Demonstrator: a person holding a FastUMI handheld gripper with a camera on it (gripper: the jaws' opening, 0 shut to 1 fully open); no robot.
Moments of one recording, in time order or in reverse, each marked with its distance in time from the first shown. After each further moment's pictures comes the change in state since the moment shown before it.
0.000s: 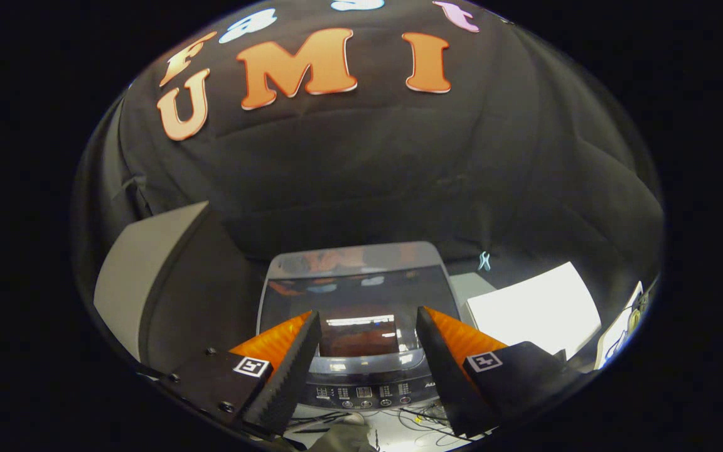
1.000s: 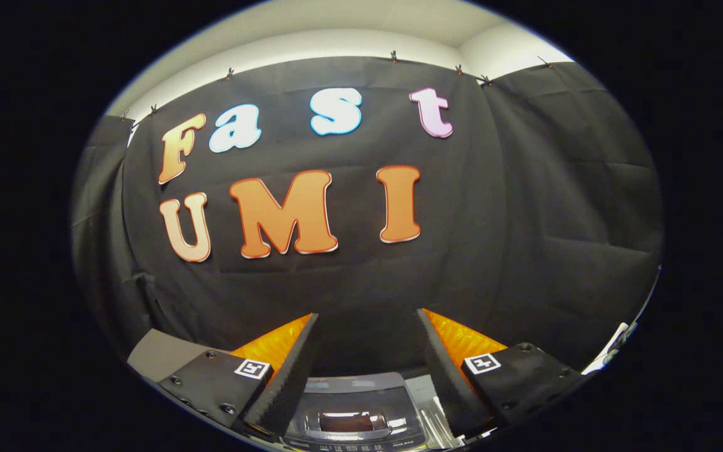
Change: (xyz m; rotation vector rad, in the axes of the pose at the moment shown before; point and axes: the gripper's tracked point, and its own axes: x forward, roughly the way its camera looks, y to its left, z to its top) arm -0.174 -0.035 0.247 0.011 -0.514 -0.039
